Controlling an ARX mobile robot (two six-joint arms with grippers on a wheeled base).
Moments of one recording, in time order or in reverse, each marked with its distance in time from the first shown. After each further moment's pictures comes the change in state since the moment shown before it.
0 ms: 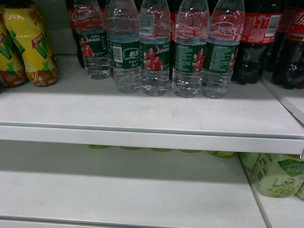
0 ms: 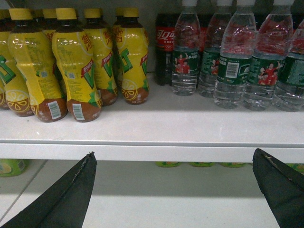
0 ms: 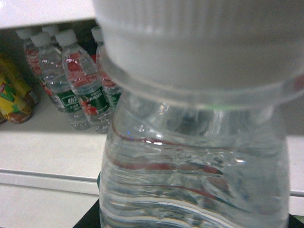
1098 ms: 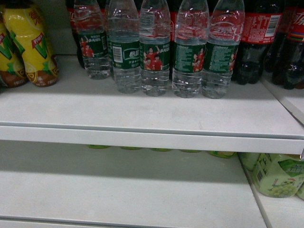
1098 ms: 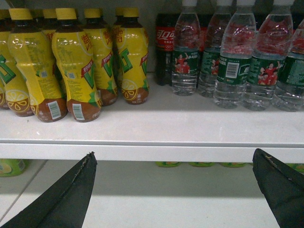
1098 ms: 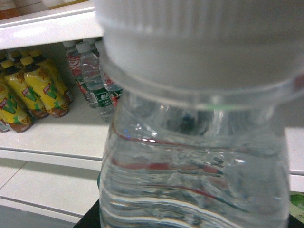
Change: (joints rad) left arm 0.000 0.000 0.000 0.000 0.000 0.000; right arm -0.111 -0.401 0.004 -0.358 -0.193 0.024
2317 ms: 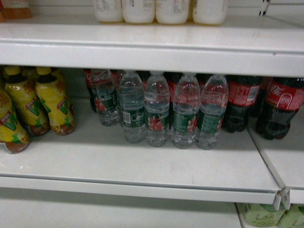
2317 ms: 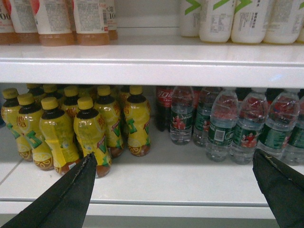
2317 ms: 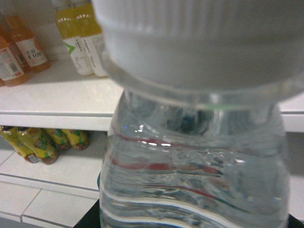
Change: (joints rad) left arm 0.000 0.000 0.000 0.000 -0.001 0.000; right arm 0.000 0.000 0.005 -0.005 0.000 0.002
